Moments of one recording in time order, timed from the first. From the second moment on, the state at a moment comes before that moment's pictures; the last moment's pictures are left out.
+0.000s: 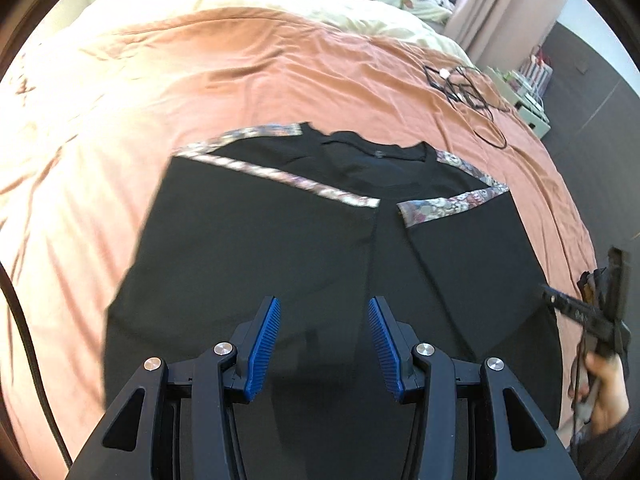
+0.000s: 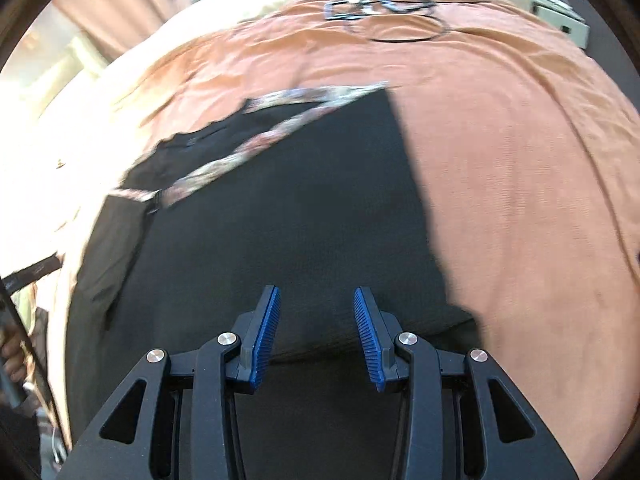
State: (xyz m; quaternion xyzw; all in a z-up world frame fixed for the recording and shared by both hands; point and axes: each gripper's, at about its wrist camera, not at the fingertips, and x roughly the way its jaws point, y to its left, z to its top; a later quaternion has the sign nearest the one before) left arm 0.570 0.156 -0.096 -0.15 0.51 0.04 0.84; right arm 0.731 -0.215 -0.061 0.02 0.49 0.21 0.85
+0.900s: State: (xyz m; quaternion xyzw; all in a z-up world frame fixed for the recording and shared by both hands) left arm 0.338 0.225 -0.085 -0.21 0.48 0.09 0.85; right arm 0.565 -0.303 -0.007 0.00 0.48 0.20 0.85
